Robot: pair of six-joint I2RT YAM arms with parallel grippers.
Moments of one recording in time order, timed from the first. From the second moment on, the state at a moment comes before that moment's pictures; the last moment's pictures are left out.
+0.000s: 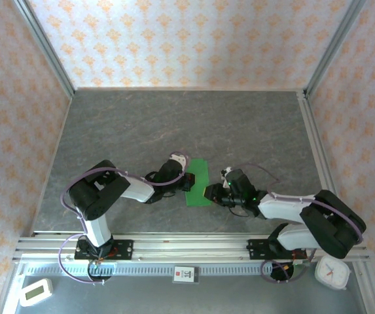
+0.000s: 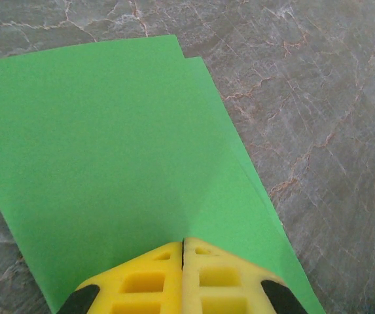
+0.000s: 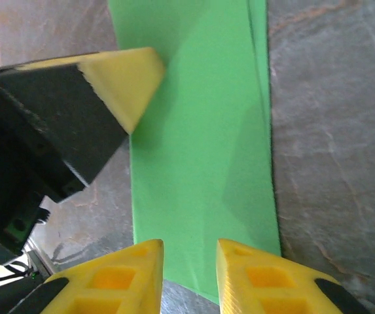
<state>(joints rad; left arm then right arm) -0.73 1.78 0.62 0.51 0.09 -0.62 0.72 1.29 0.31 0.28 -0.32 1.02</state>
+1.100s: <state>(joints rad) -0.73 1.80 0.62 0.54 0.10 -0.62 0.78 1.35 0.42 0.04 -0.18 0.96</state>
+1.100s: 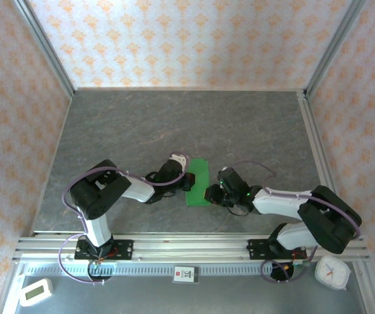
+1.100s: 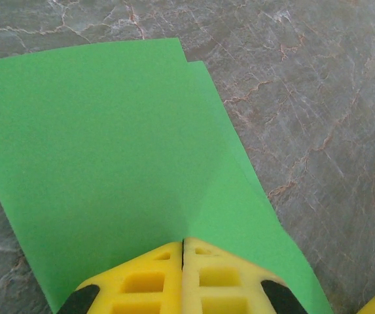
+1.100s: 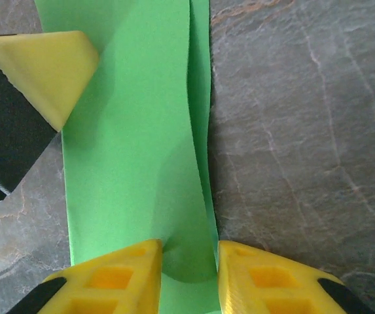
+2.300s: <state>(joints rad) -0.73 1.80 0.61 0.56 0.10 -0.62 0.75 1.36 0.40 0.28 -0.24 0.96</state>
